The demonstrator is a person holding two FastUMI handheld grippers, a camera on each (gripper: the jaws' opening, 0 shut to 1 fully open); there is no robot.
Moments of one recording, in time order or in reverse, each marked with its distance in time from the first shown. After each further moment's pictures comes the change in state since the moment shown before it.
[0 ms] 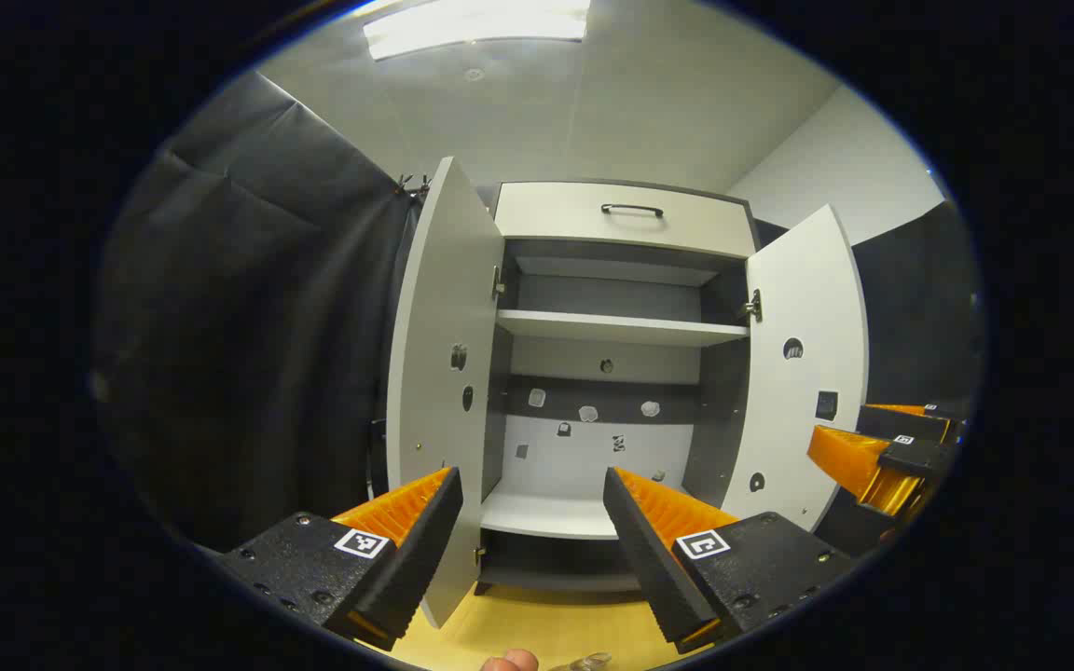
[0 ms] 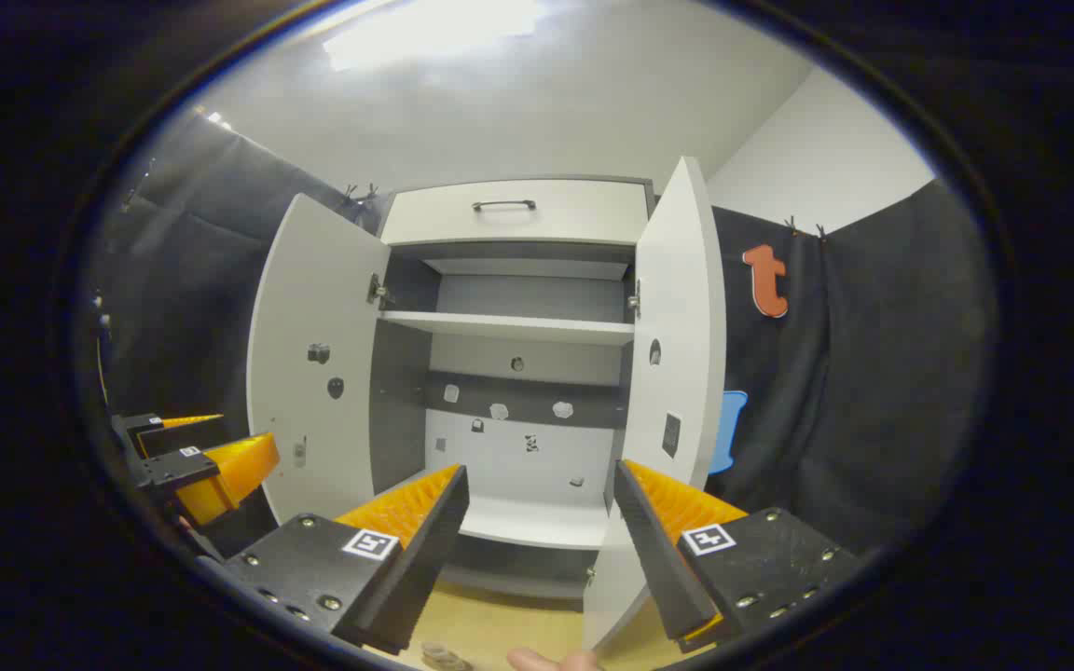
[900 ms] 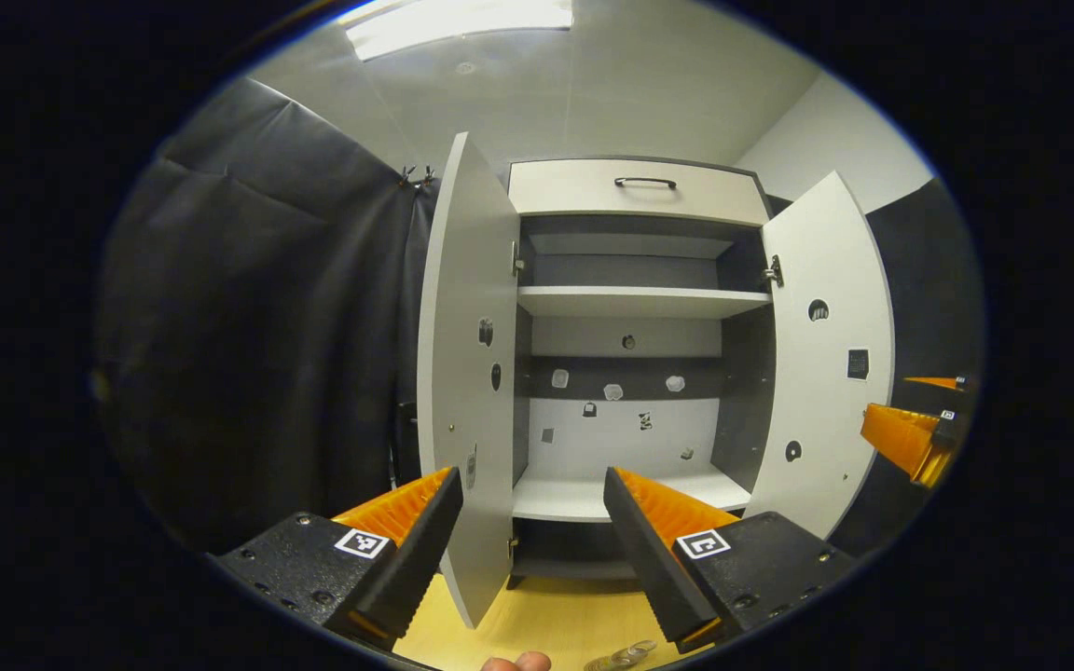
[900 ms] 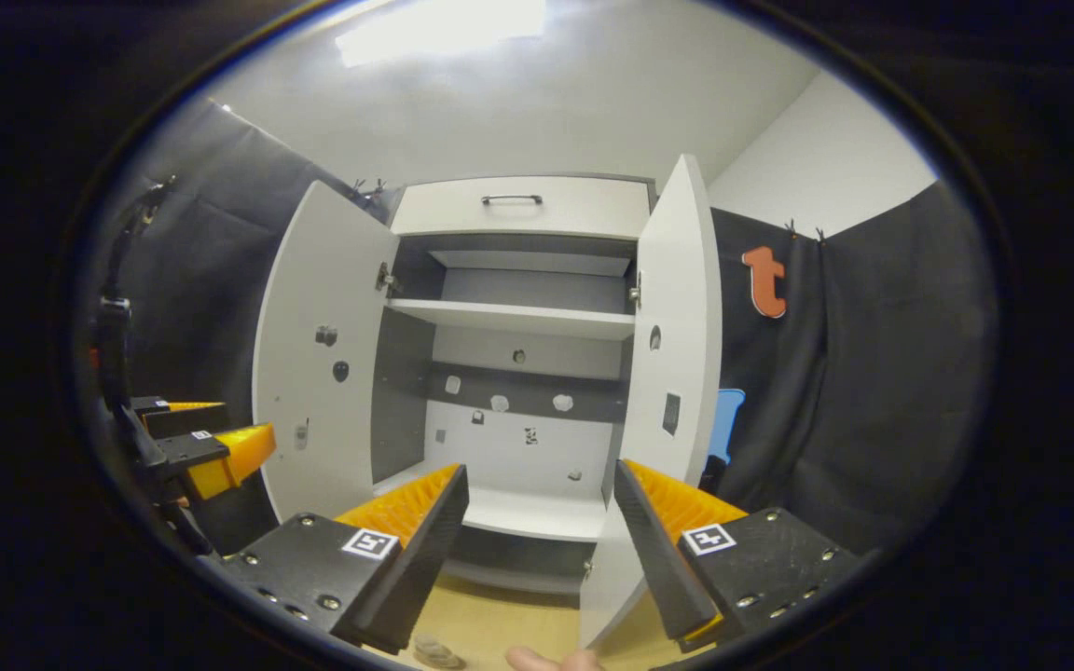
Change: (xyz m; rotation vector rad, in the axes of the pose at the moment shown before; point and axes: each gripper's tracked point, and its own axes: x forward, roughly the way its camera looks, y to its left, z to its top) left arm 0.005 0.027 -0.025 0.040 0.036 0.023; right arm -0.015 0.005 -0.027 -0.006 0.009 0.004
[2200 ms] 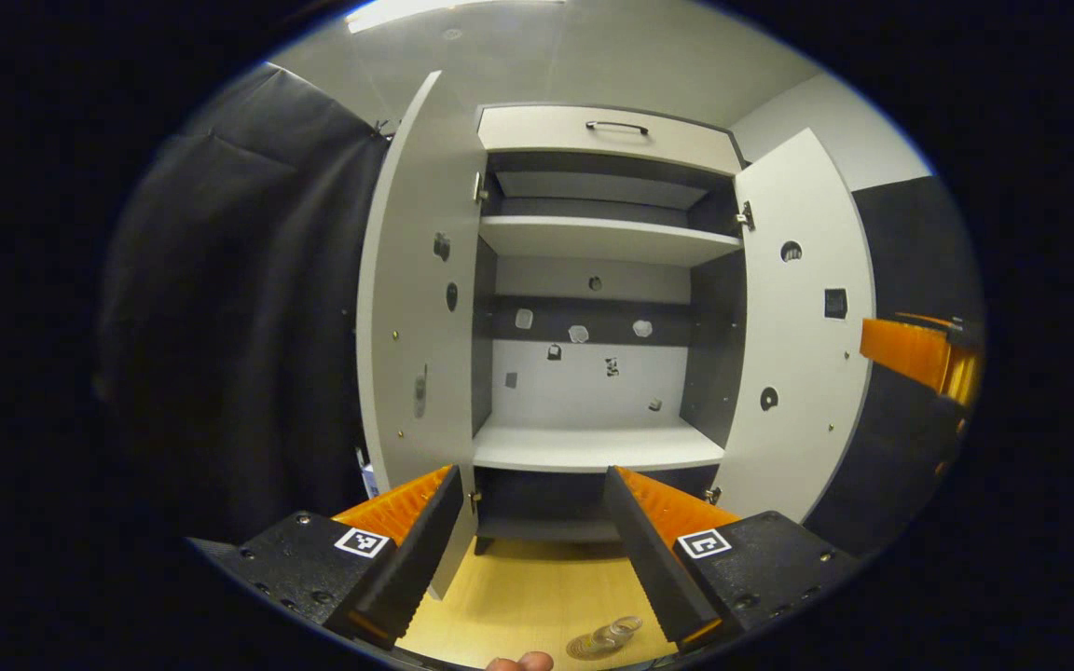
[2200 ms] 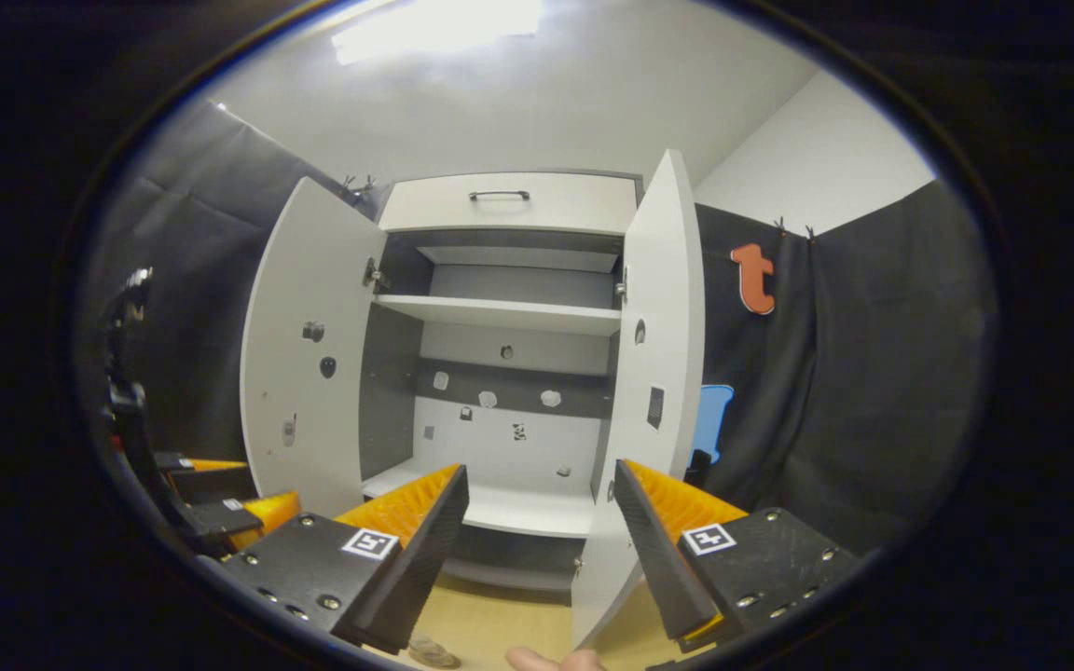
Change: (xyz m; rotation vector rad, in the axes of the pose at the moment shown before) left arm -0.002 -0.041 -0.103 -0.018 0.183 -0.149; right arm 0.001 -0.017 0.003 0.000 -0.003 -0.047
